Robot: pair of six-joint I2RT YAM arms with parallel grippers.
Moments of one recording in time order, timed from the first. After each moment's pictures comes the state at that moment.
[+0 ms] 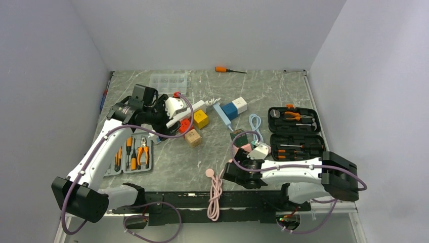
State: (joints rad) left arm -0.33 1.21 1.23 -0.93 0.40 0.69; right arm 1.29 1.27 0.60 -0.75 0.86 1.72
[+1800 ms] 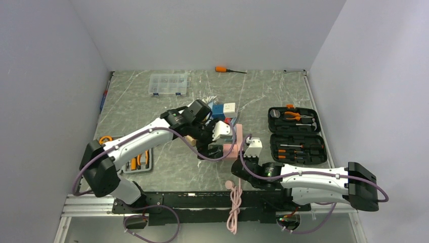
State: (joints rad) left arm -0.84 1.47 1.25 -0.73 0.54 0.56; right arm 1.27 1.00 0.48 -0.44 0.74 1.06
